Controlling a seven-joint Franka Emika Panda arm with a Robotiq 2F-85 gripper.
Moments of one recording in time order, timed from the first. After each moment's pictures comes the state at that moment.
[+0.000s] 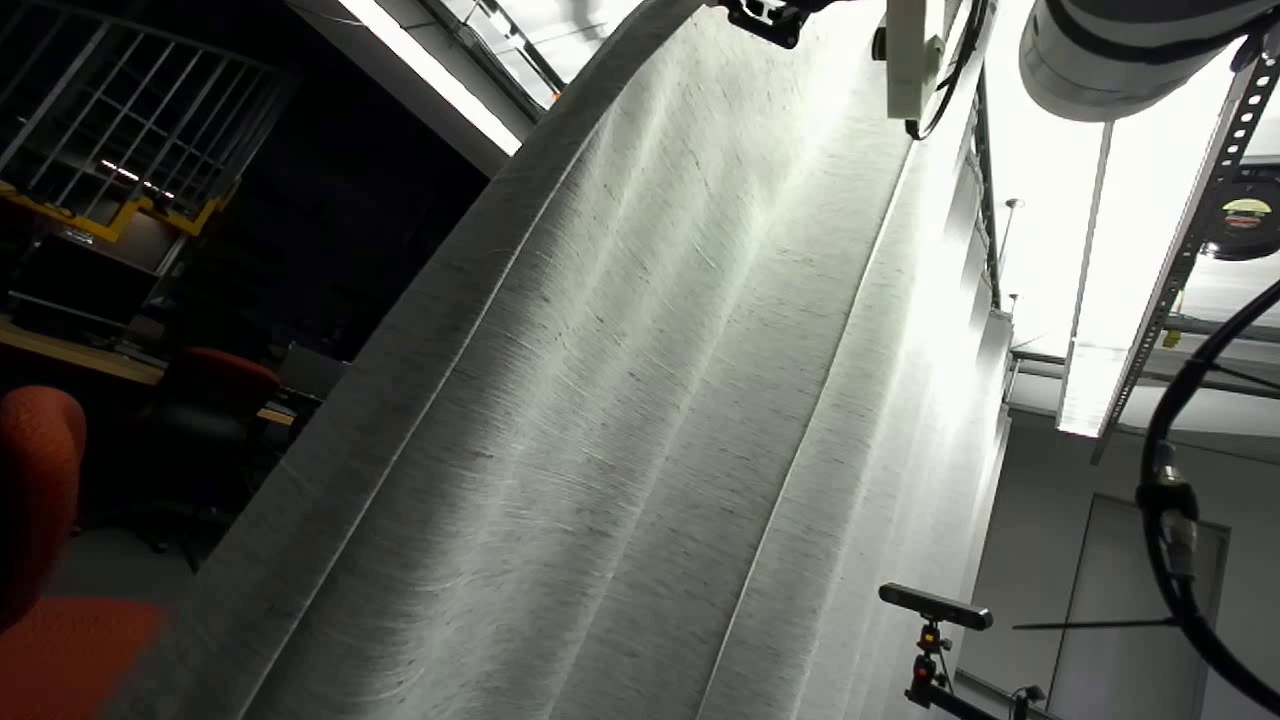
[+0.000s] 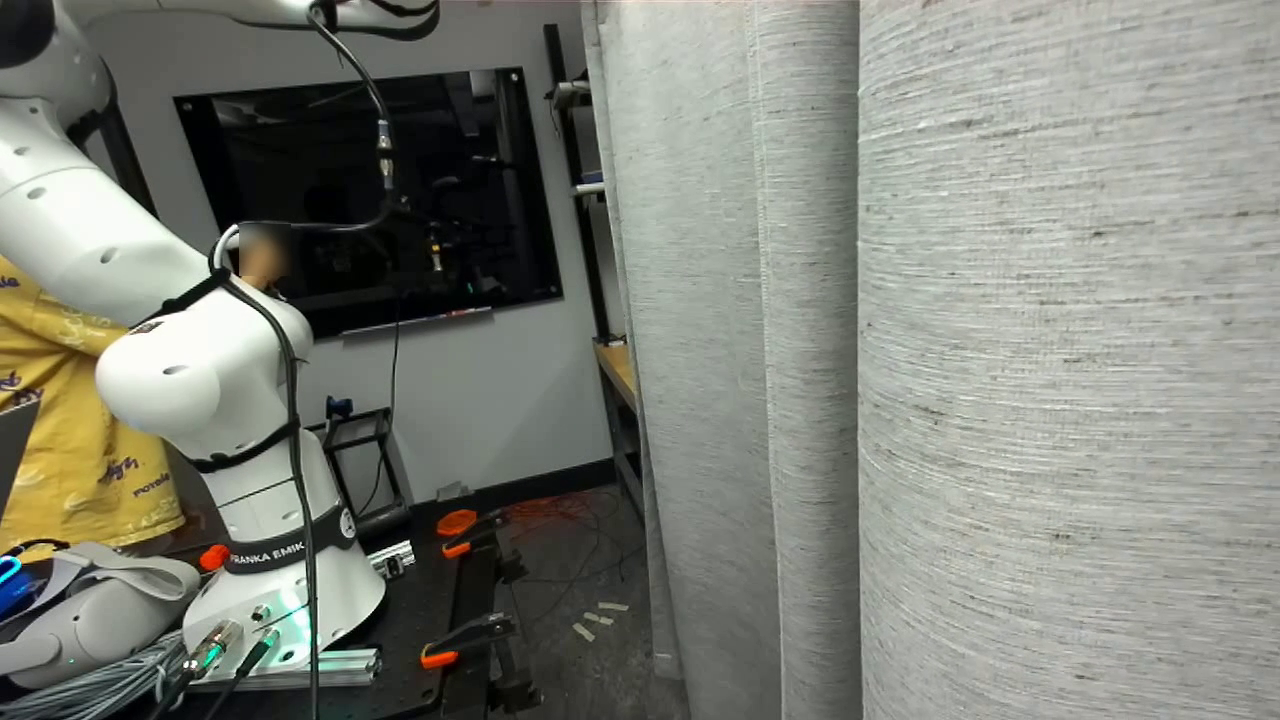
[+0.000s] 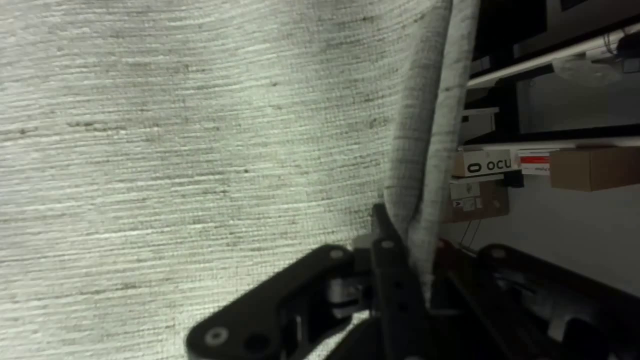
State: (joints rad) arm -0.03 -0.53 0.38 -1.96 -0.18 2.79 0.48
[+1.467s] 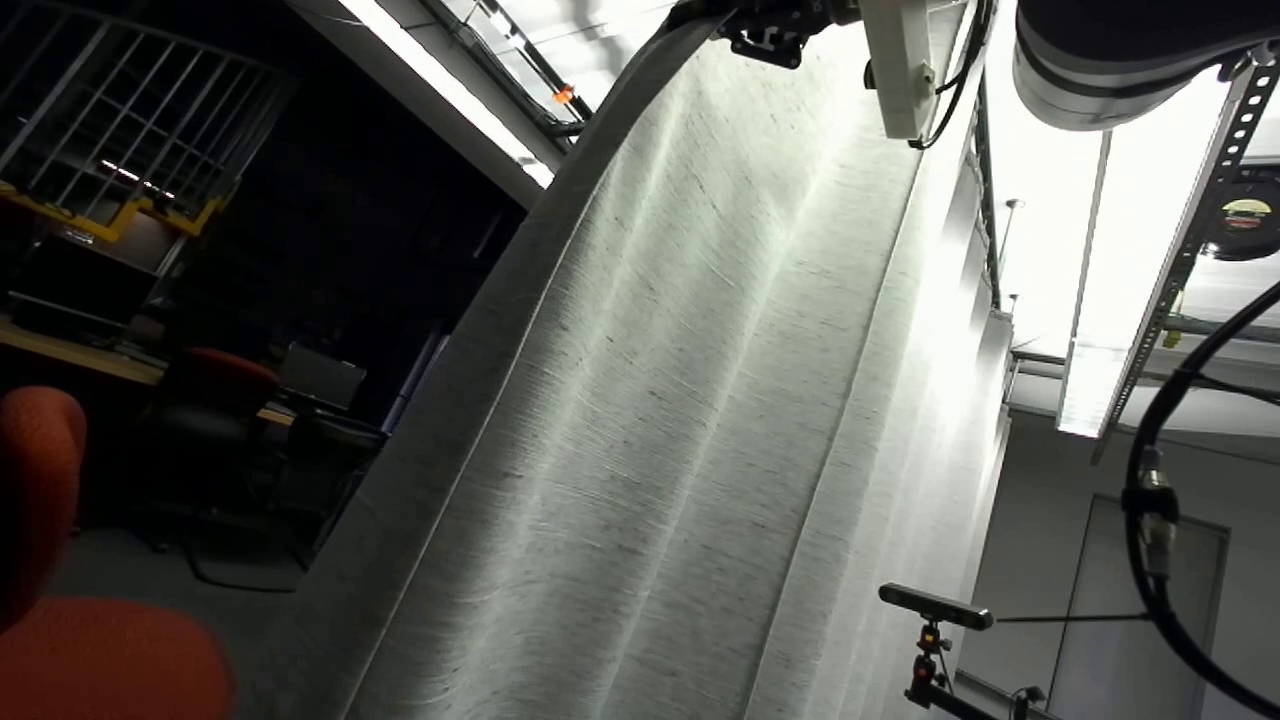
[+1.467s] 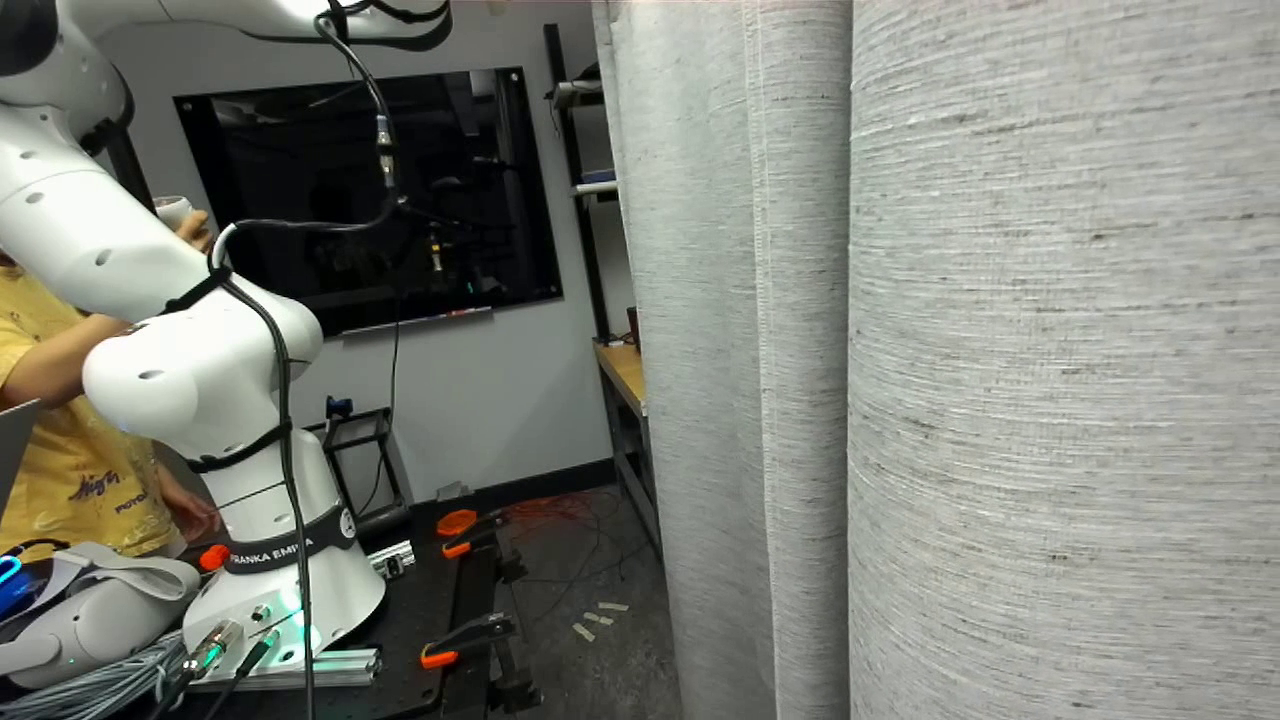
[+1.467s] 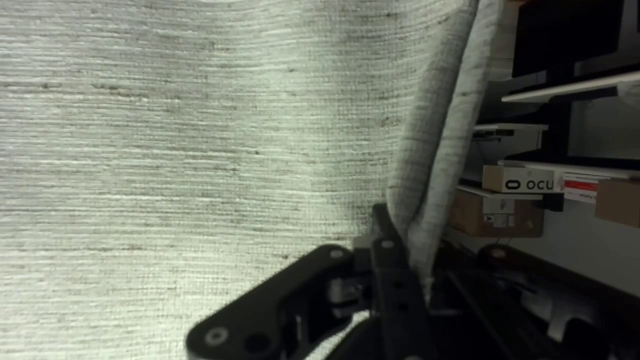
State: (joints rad) arm -0.17 -0.56 0.46 -1.97 -0.27 2.79 0.48
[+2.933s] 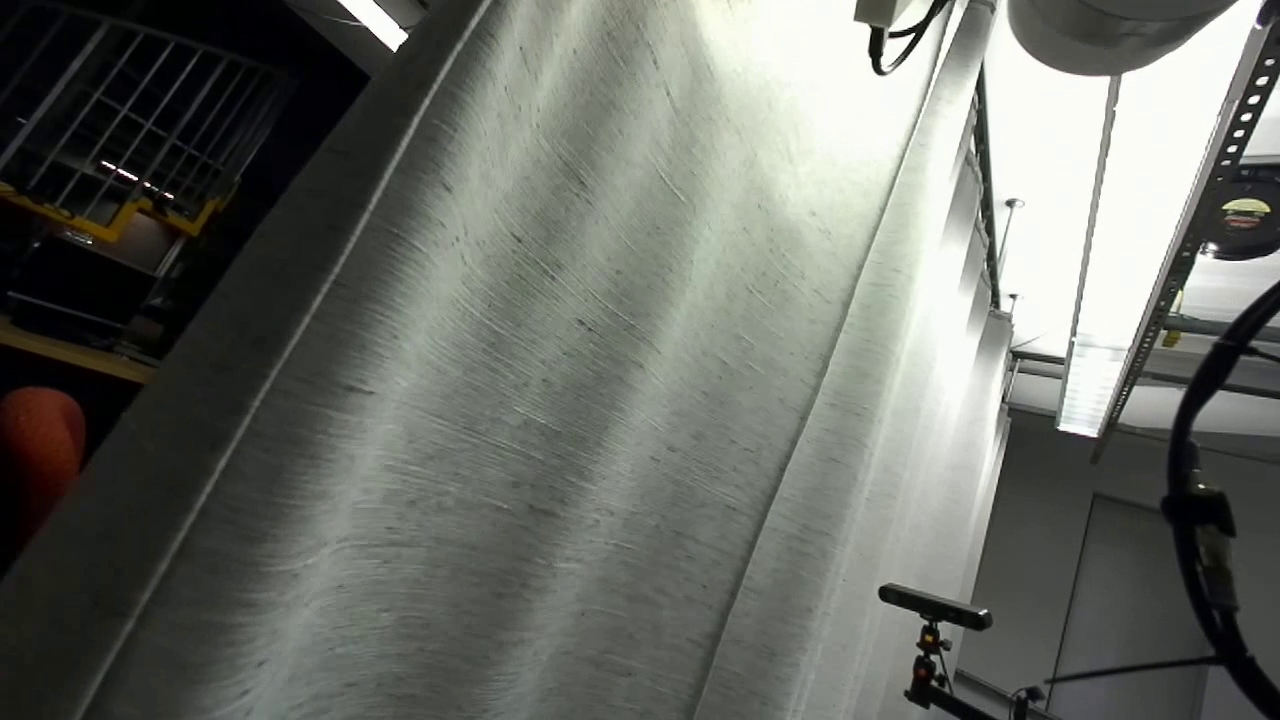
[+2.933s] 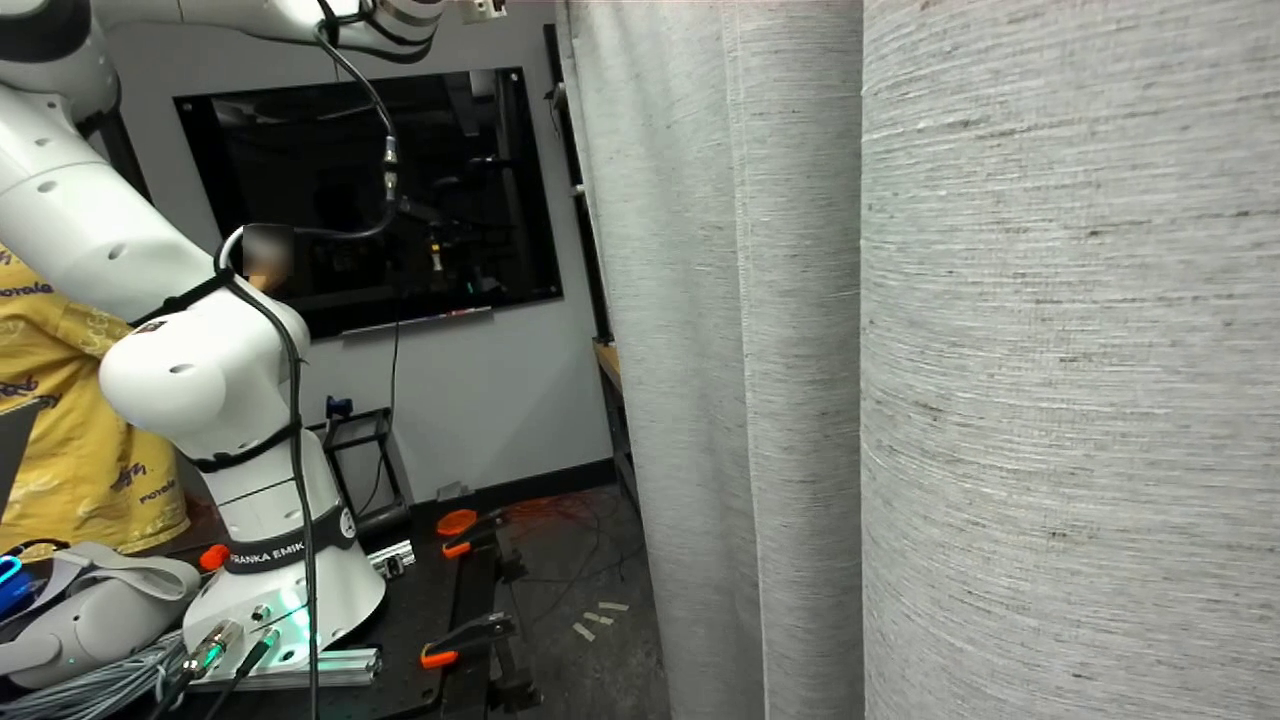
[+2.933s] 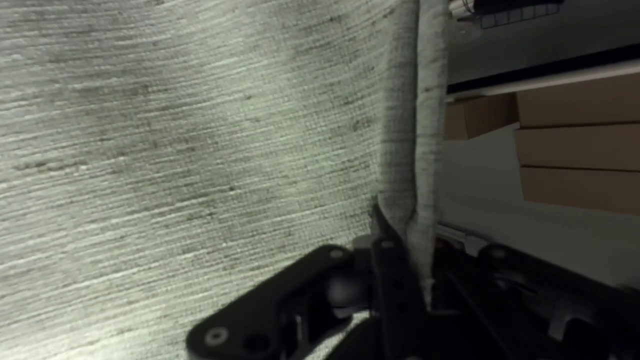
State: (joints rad) arm 0.01 -0.47 0.49 -1.95 -0.03 2.98 0.49
